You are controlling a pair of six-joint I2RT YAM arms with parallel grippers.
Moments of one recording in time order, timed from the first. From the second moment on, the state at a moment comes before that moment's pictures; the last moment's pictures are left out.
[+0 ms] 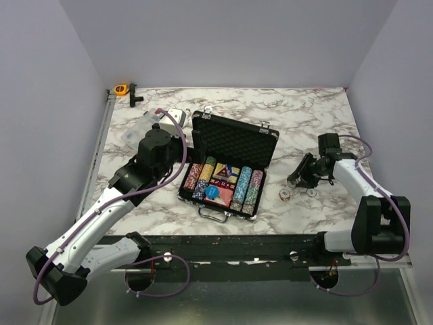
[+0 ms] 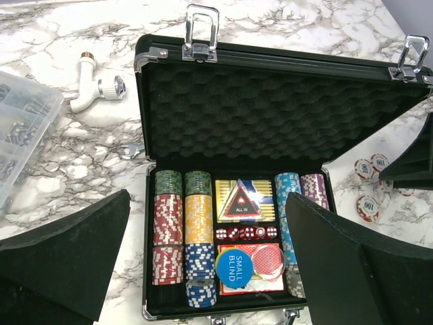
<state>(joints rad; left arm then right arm) -0.65 0.96 1.00 -0.35 -0.20 -0.29 -0.05 1.35 0.80 -0.63 -0.25 0.60</state>
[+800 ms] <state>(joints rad) -0.65 0.96 1.00 -0.35 -0.19 -0.30 0.11 1.45 0.80 -0.66 -0.23 0.63</state>
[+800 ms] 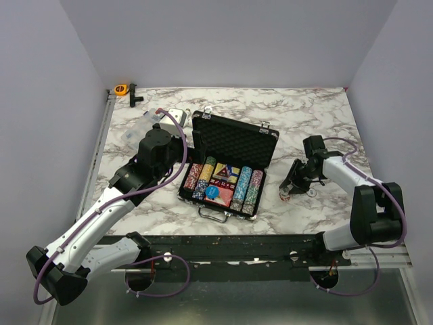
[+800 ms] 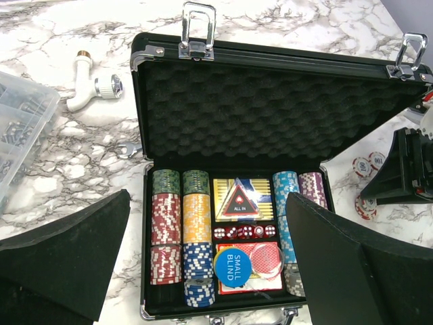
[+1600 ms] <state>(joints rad) -0.65 0.97 1.00 -0.35 -0.18 -0.30 0.12 1.46 0.80 -0.68 -0.20 0.64</state>
